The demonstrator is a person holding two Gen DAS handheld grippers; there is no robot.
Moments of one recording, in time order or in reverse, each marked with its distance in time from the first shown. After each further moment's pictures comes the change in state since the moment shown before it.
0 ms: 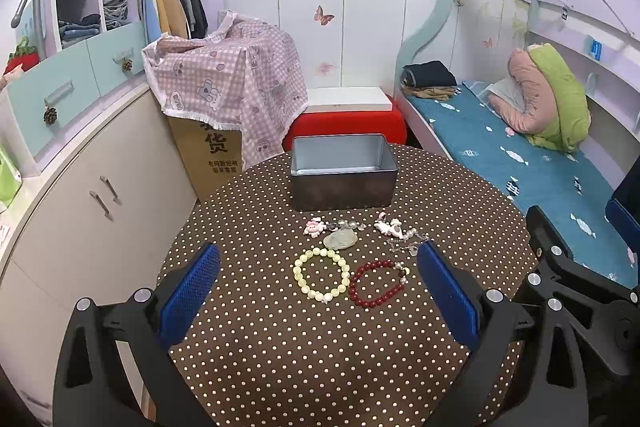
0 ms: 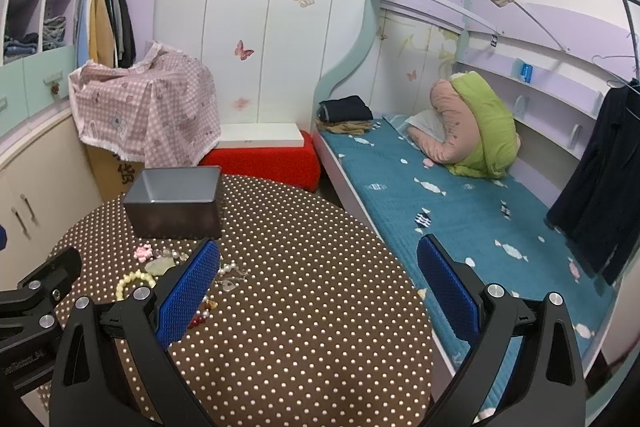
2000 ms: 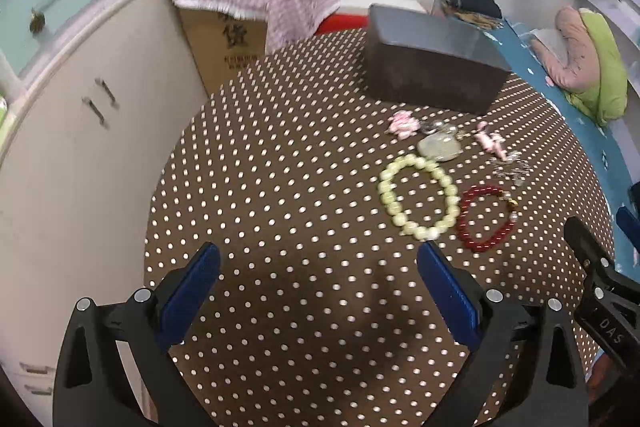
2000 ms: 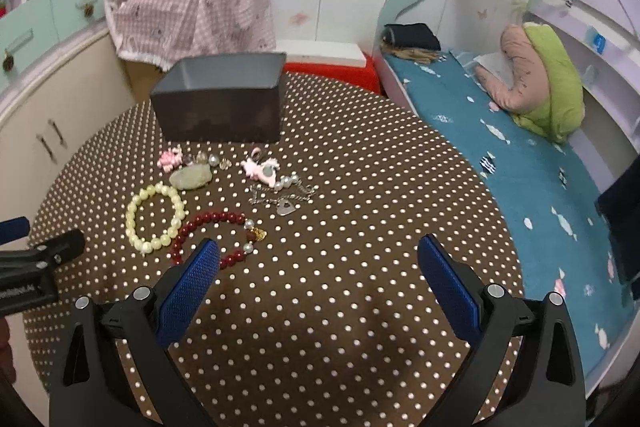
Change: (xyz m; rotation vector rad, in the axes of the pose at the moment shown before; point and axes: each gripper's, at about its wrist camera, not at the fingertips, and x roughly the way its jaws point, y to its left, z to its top) left arm 0.107 0.083 -0.049 -0.119 0.369 0.030; right arm 0.089 0.057 -0.048 -0.123 0.302 0.187
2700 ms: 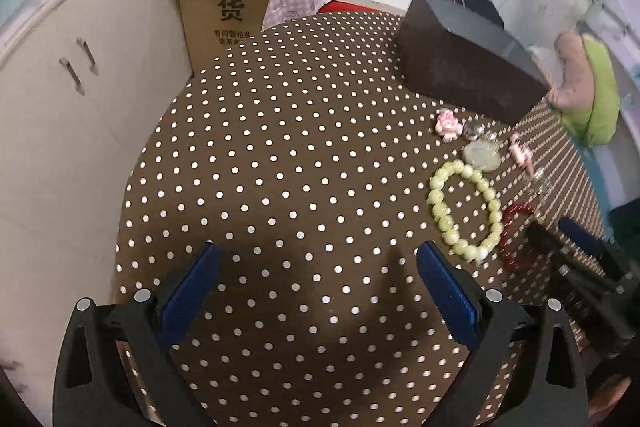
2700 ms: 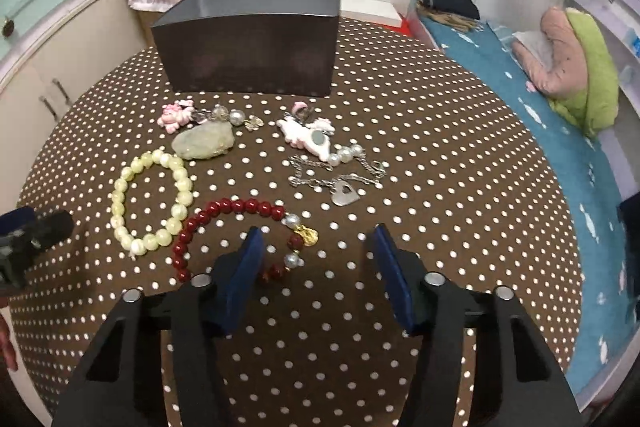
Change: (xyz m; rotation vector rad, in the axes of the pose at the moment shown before) left arm 0.044 0.042 0.009 -0.058 0.037 -0.097; right arm 0.078 0.038 0.010 -0.053 0.166 0.093
